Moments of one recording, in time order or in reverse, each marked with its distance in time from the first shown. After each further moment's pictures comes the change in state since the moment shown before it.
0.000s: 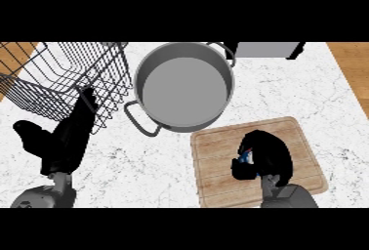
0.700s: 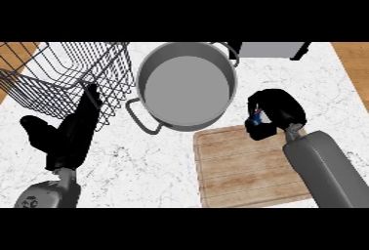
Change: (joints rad) left arm -0.032 -0.020 -0.003 0.014 -0.019 -0.002 0.011; right arm -0.338 -0.237 -0.077 0.389 -0.072 0.009 -0.688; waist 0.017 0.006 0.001
